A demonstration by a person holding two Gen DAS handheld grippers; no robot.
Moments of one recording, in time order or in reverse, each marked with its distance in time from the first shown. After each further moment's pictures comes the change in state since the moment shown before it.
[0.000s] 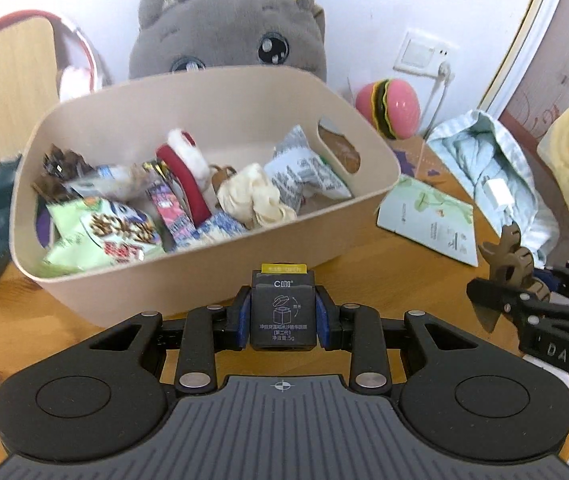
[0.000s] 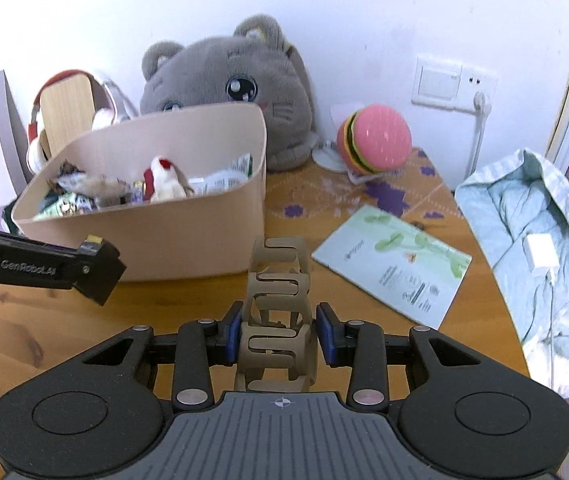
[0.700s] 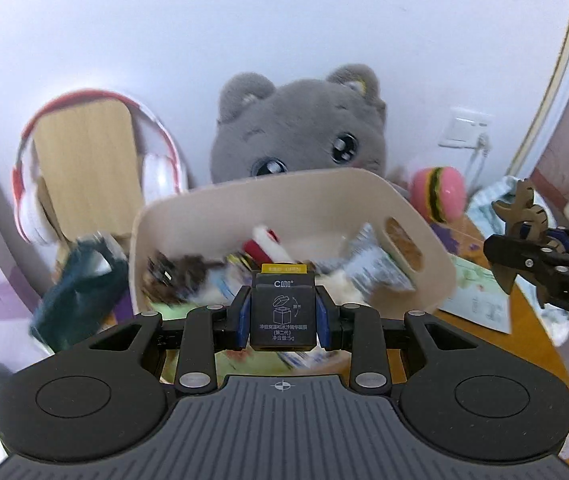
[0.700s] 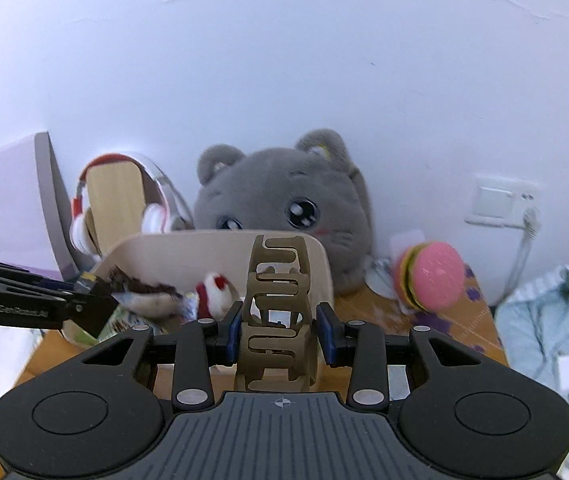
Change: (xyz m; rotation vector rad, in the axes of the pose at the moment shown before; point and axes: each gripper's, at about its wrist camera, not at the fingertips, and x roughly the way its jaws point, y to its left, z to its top) left arm -0.051 0.056 0.062 -0.015 -0.137 0.118; right arm -0.011 0.039 0.099 -0.078 -0.181 0.114
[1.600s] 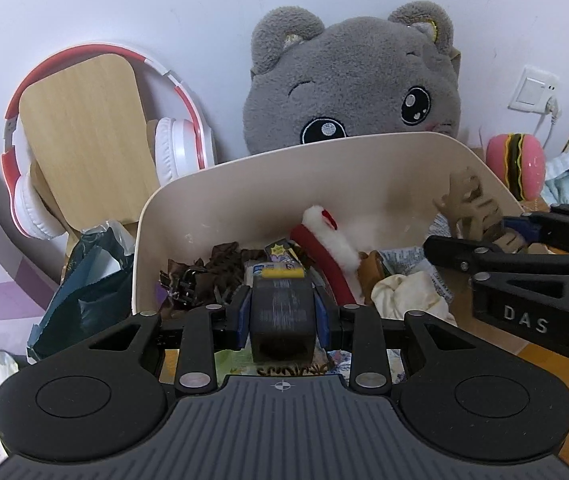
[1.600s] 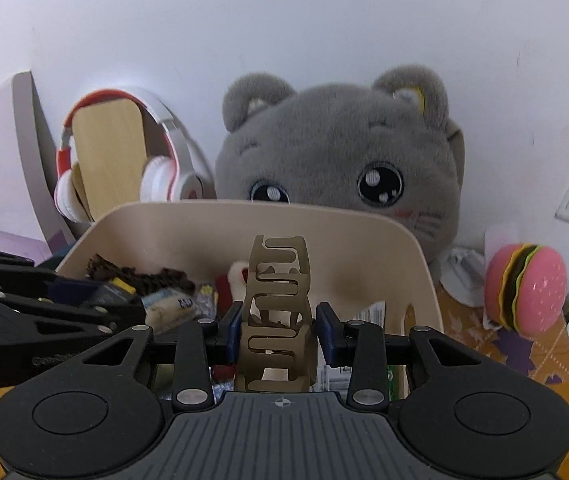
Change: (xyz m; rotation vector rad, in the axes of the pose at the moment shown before) left arm 0.088 0.015 0.014 -0.004 0.142 0.130; right arm 0.139 0.041 0.017 -0.045 0.176 0.041
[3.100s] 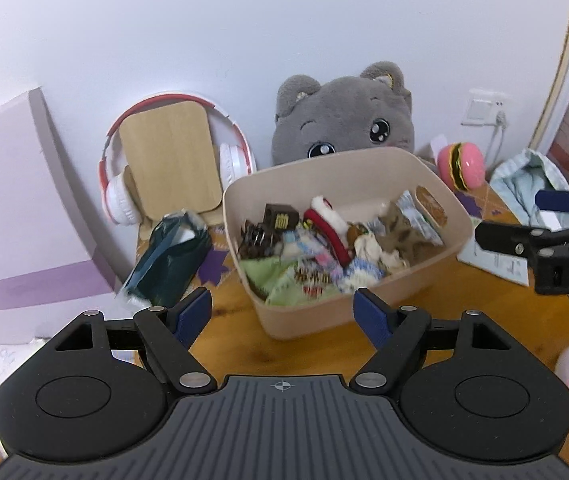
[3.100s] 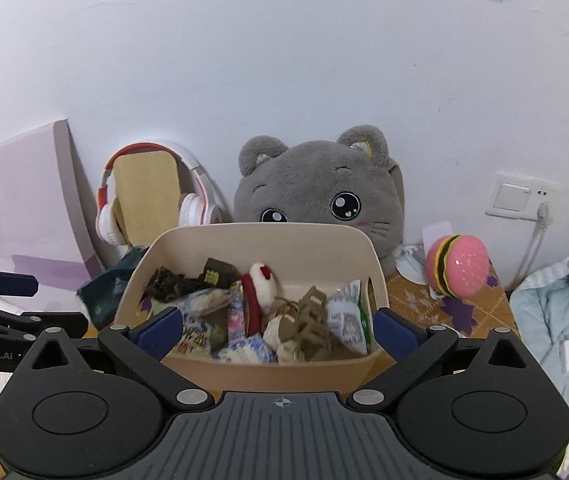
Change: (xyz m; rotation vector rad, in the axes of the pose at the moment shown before) left arm -0.185 0.021 -0.067 0.015 -0.087 0.024; right arm -0.157 0.034 -0.026 0.063 -0.091 -0.060
